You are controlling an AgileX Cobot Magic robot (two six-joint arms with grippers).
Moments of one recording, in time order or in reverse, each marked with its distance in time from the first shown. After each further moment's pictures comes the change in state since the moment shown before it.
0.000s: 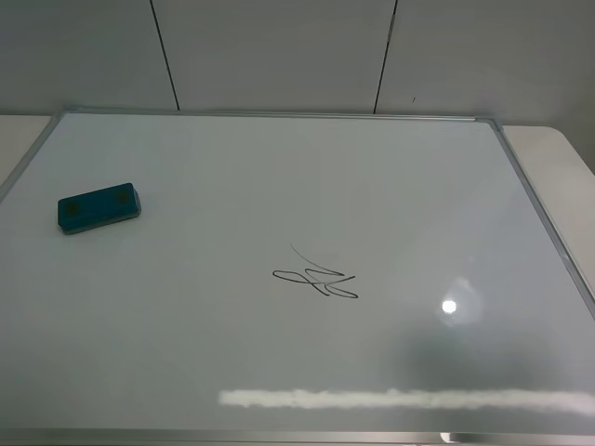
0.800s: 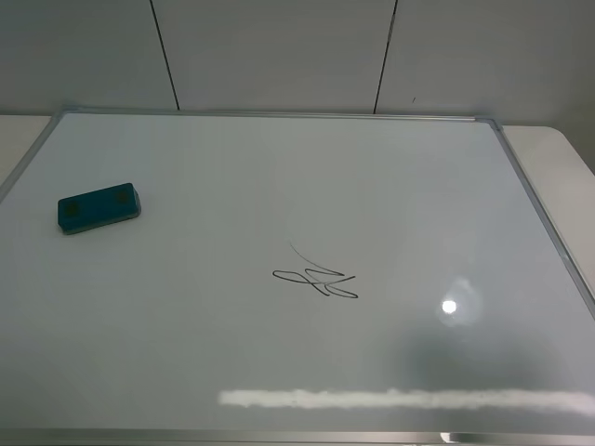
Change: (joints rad) left arm 0.000 0.000 0.000 0.000 0.000 0.000; right arm 0.000 0.000 0.000 0.000 0.000 0.000
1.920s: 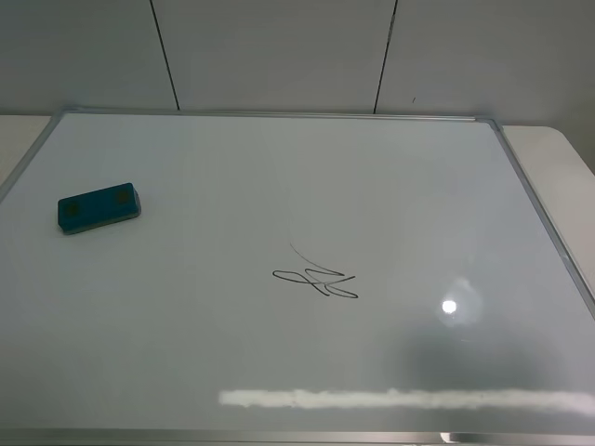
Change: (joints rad) left arm 0.000 0.011 0.000 0.000 0.000 0.000; right arm 0.000 0.000 0.000 0.000 0.000 0.000
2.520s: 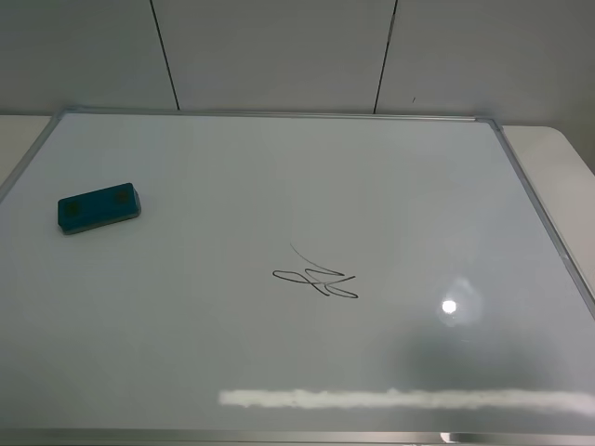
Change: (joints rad) left arm 0.000 0.000 0.000 0.000 0.000 0.000; right arm 0.000 0.000 0.000 0.000 0.000 0.000
